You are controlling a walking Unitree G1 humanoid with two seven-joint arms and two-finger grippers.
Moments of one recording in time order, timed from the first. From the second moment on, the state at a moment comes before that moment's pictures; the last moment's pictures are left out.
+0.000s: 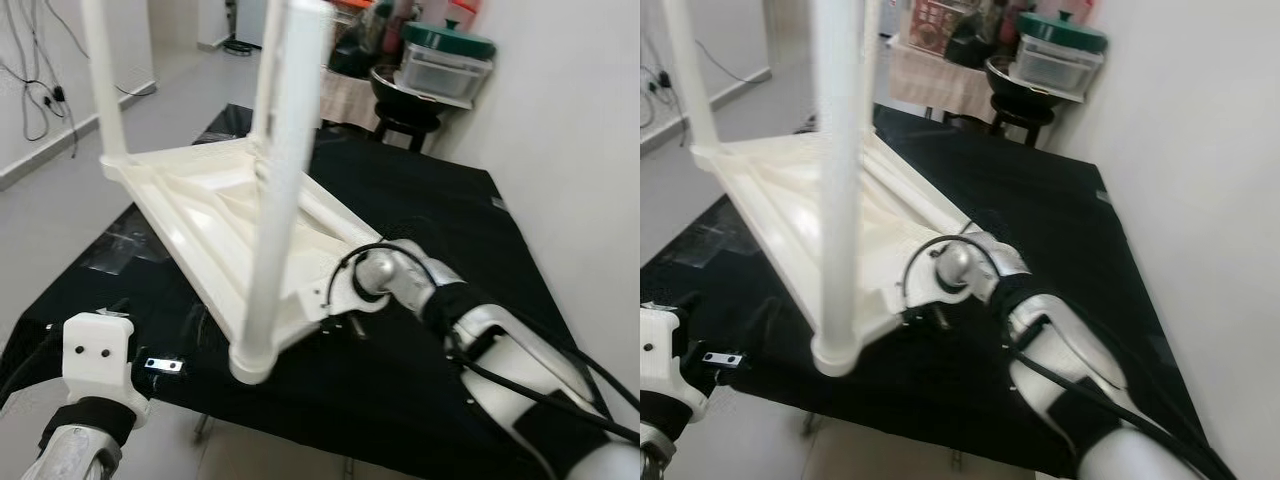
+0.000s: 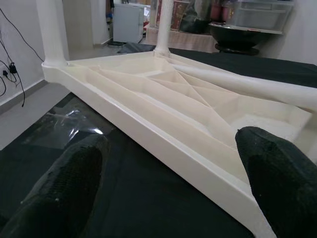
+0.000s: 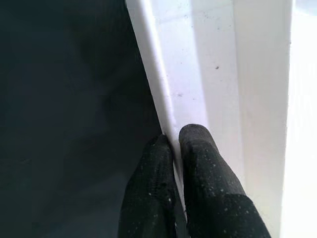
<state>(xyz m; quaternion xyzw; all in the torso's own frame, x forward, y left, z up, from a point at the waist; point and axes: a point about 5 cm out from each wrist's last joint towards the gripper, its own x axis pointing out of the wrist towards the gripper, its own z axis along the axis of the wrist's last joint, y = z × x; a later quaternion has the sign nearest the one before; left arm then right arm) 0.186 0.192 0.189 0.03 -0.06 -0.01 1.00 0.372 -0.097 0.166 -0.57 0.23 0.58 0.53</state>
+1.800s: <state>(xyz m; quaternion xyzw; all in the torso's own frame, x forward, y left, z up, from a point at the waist) 0.195 0.191 0.191 0.04 -0.07 -0.02 1.00 0.335 -0.015 0.162 -0.29 0.19 0.61 0.71</state>
